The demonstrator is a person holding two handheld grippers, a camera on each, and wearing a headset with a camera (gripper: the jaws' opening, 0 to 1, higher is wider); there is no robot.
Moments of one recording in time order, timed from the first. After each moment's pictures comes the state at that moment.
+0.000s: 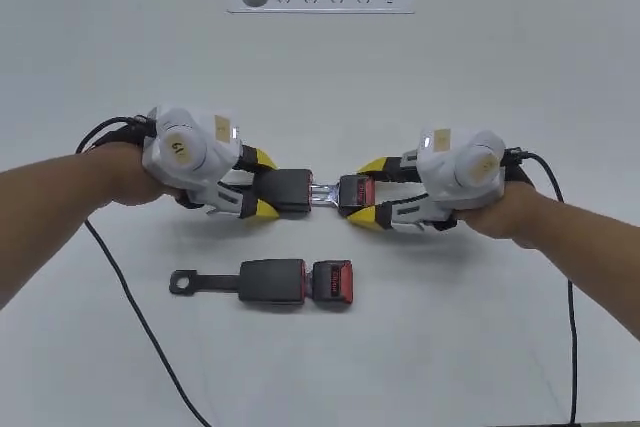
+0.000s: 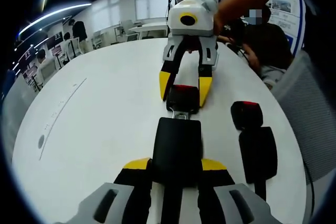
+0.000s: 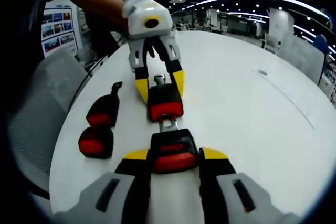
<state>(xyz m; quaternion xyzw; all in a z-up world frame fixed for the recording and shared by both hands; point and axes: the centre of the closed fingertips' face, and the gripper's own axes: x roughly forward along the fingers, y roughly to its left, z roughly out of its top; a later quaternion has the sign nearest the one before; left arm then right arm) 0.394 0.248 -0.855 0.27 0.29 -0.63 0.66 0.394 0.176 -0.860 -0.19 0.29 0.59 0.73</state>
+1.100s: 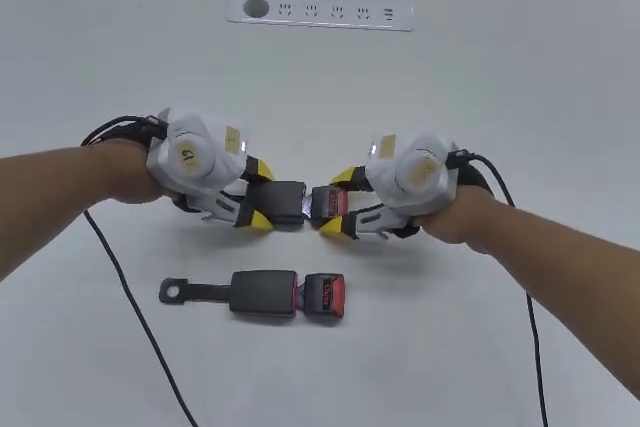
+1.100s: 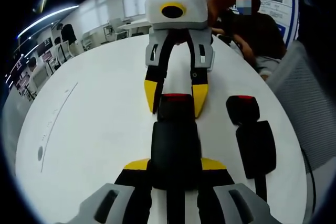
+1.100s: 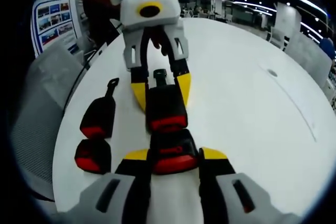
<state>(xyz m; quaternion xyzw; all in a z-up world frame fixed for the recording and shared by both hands) 0.390 0.247 -0.854 0.31 0.29 -0.65 0.63 0.396 0.196 -0.862 -0.23 0.33 0.58 0.71</state>
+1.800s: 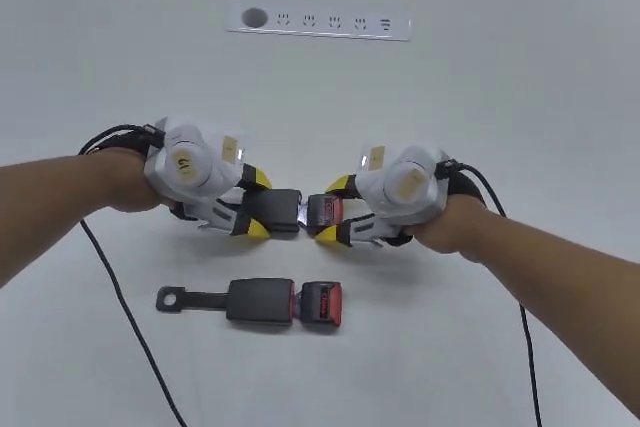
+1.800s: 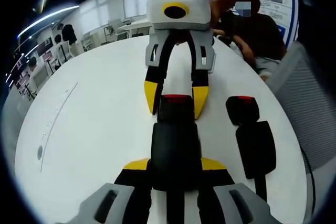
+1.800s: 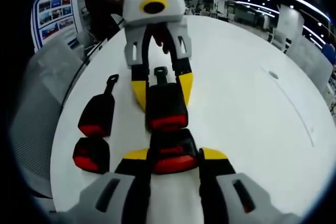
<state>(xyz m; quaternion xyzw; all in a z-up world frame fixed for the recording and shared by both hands) 0.390 0.248 -0.855 0.30 0.29 -0.65 0.63 0.395 0.197 -0.863 -0.26 0.32 0.58 0.70</state>
